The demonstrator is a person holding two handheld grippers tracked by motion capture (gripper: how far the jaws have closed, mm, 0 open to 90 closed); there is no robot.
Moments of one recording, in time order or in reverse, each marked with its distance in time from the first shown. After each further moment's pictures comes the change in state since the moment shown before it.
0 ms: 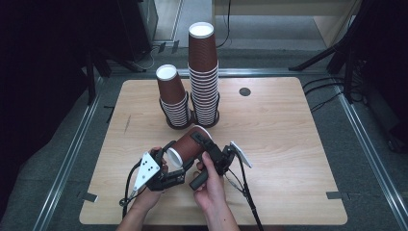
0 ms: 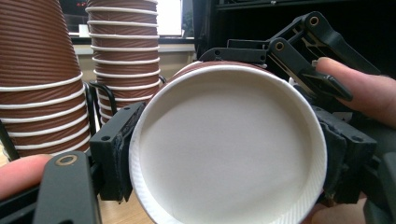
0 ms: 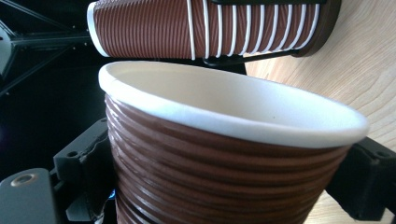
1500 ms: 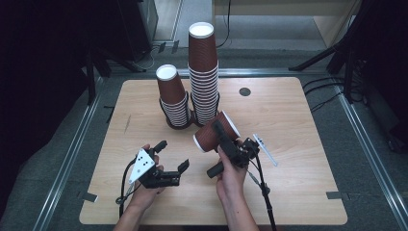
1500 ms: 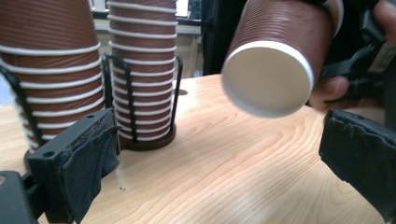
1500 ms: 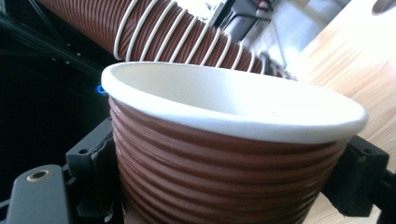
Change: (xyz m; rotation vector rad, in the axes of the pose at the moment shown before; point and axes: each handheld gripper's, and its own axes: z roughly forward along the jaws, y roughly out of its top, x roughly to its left) left arm 0.018 -0.005 -0.004 0.074 0.016 -0.070; right arm 0.041 0.026 -0.032 -0.382 -0.085 -0.592
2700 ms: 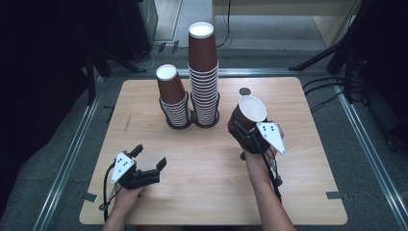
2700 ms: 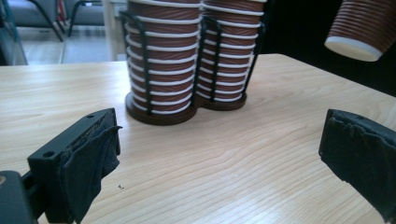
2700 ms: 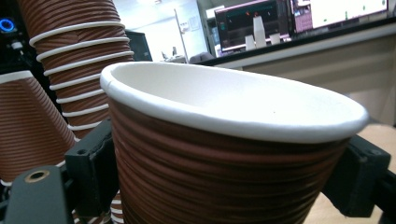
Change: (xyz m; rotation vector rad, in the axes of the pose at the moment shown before) left arm 0.047 -0.022 -0.037 0.072 0.211 -0.051; right arm -0.018 0.048 0.013 -0.206 -0.187 -0.775
